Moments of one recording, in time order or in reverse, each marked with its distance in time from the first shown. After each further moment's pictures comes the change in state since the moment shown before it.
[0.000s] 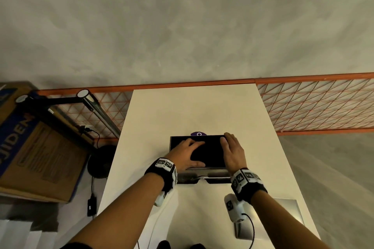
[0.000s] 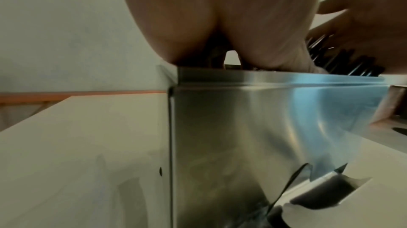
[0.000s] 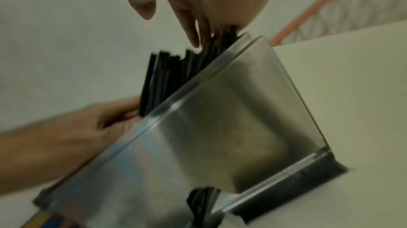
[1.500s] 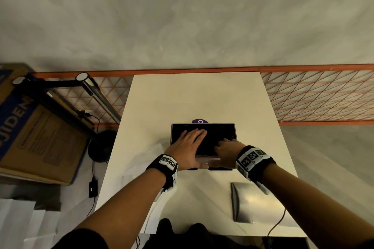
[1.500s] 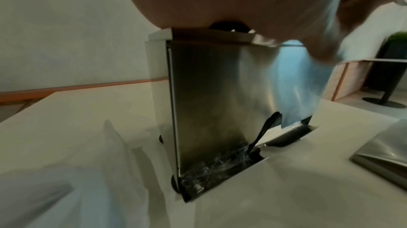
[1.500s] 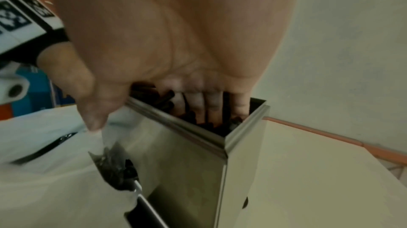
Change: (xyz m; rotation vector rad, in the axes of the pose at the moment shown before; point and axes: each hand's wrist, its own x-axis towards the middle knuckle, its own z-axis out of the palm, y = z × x) left_hand -0.024 0.009 0.025 0.305 0.070 0.126; right_hand -0.006 -0.014 -0.001 -1.264 -0.730 -0.446
